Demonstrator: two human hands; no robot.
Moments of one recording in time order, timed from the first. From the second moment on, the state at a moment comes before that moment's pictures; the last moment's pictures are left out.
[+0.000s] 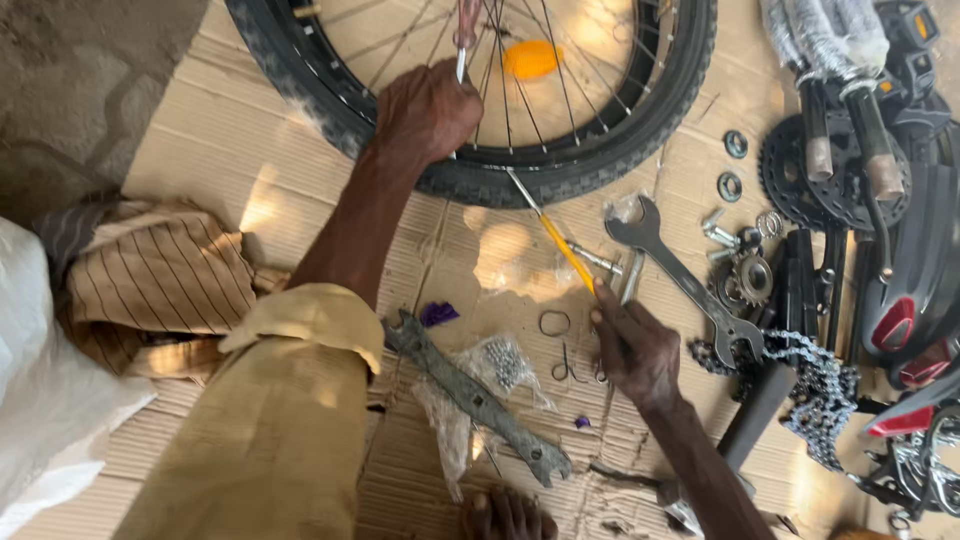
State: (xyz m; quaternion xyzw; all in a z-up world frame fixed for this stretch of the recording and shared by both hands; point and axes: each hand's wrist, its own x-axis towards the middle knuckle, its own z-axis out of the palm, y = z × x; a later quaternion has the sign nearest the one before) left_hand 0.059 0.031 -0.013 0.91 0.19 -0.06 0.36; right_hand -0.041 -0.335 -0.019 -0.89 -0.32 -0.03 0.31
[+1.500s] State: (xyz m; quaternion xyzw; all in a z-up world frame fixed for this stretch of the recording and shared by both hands) left_hand 0.049 0.033 -0.001 0.88 0.20 -0.06 0.43; right_hand -0.085 -0.313 0.023 -0.90 -0.30 0.01 0.31
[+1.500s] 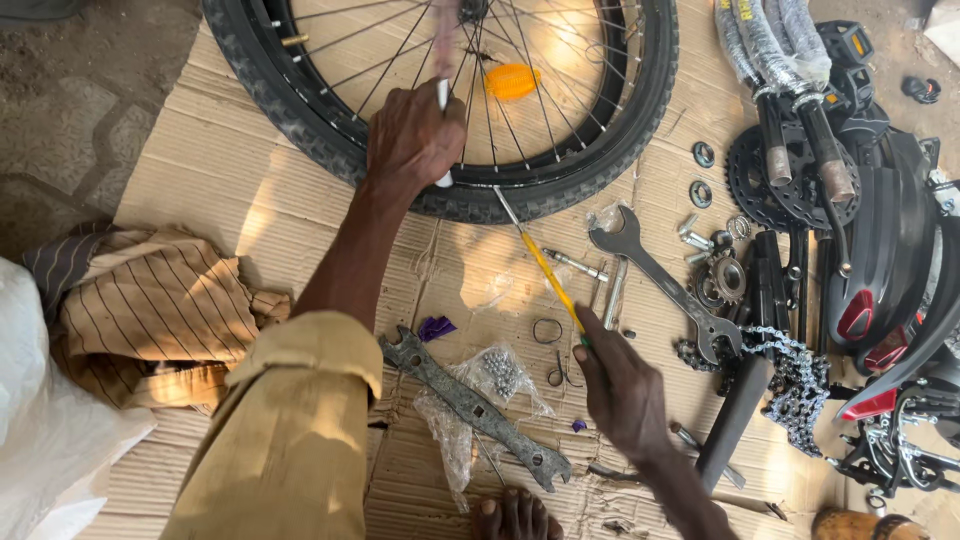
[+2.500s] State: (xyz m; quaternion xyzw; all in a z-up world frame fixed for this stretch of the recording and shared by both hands) left_hand -0.094 -0.040 -0.020 0.93 0.22 0.22 0.19; right_hand -0.070 -0.229 0.101 -0.89 -0.36 0.17 0.22
